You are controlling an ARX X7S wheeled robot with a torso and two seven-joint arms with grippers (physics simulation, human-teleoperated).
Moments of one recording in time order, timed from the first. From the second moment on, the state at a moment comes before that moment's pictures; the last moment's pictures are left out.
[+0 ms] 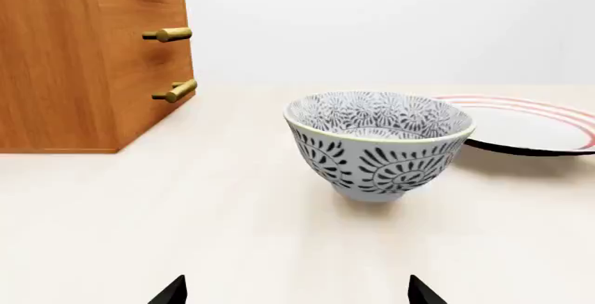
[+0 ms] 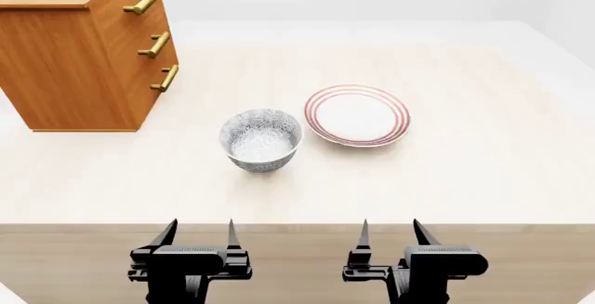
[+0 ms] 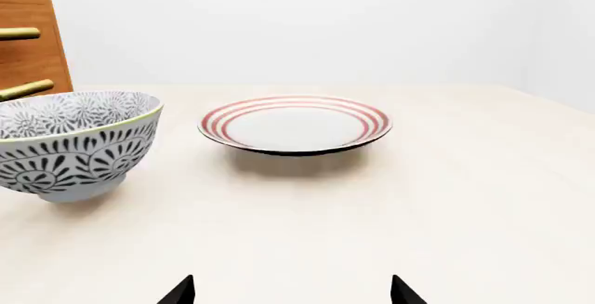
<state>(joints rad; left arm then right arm) 0.00 0.00 0.00 0.00 0.00 0.00 0.00 0.00 0.00 0.00 0.00 0.00 0.00 0.00</state>
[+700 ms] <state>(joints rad) -0.05 -0.07 0.07 0.16 -0.06 -0.23 -0.08 0.04 0.08 -0.05 -0.19 0.08 0.22 0.13</state>
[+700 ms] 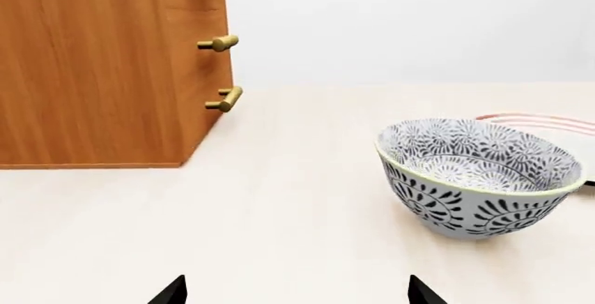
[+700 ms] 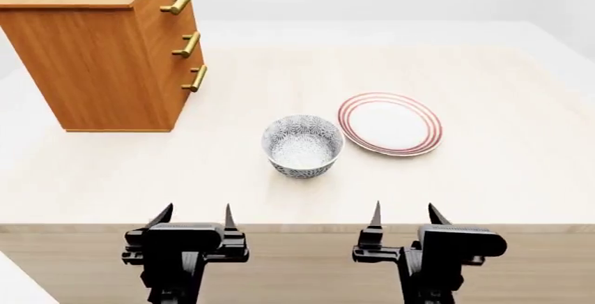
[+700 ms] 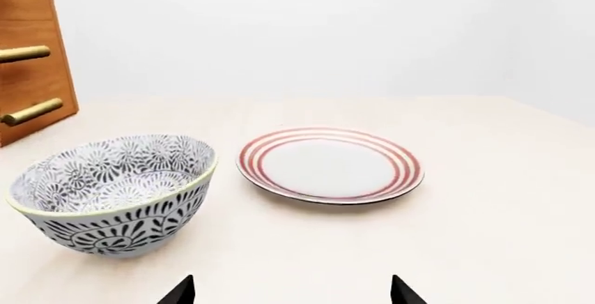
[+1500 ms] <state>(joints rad) -0.14 -0.13 0.12 0.35 -0.10 -0.46 -0.15 0.11 0.15 -0.06 -0.50 0.13 0.52 0.18</state>
